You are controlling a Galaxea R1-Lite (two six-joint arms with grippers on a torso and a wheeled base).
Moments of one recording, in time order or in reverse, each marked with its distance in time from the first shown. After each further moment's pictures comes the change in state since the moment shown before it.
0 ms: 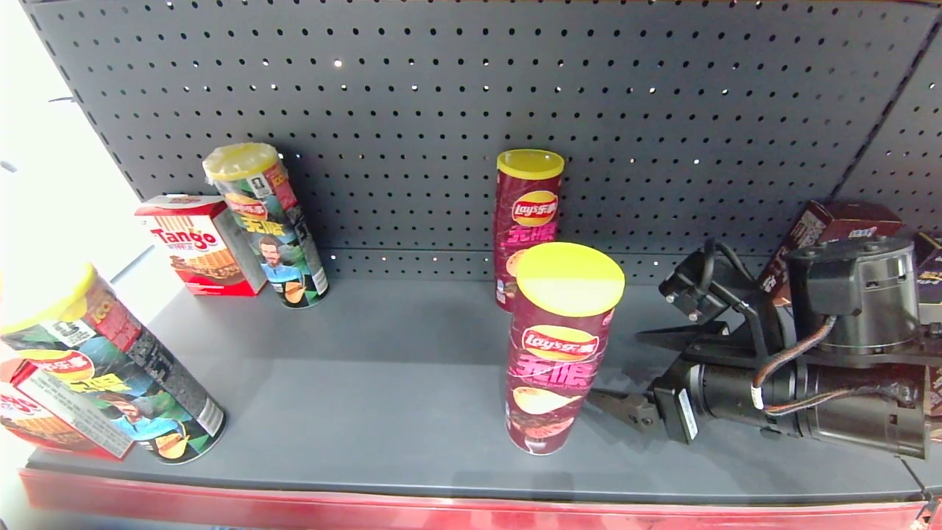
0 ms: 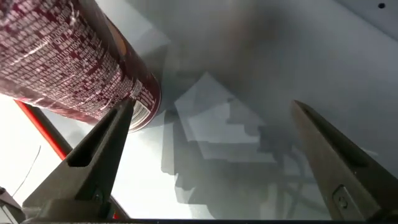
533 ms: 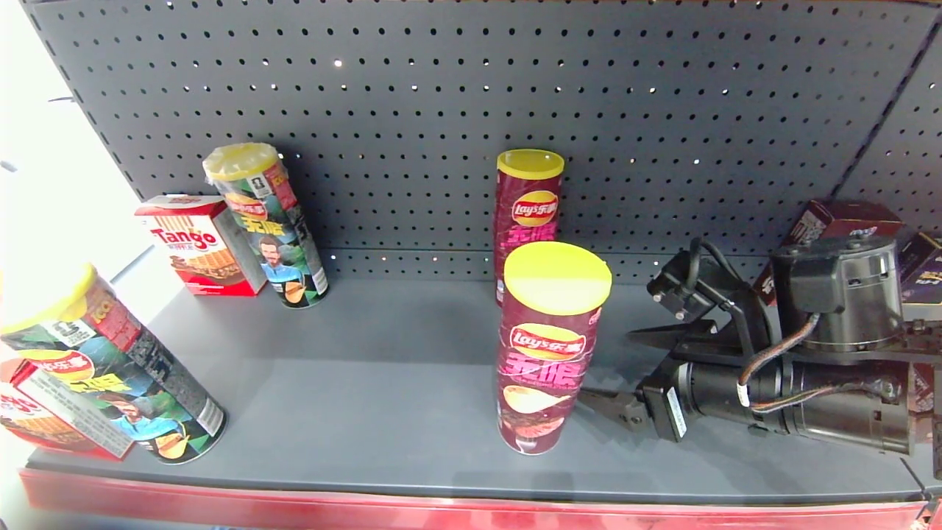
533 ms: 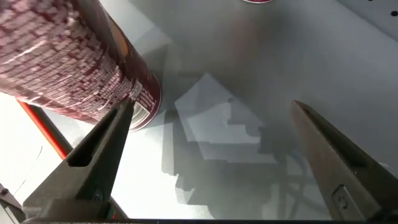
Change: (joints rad) left arm 0.000 0.000 0.000 0.000 0.000 -0.001; right arm 0.013 0.022 -0.022 0.000 0.000 0.000
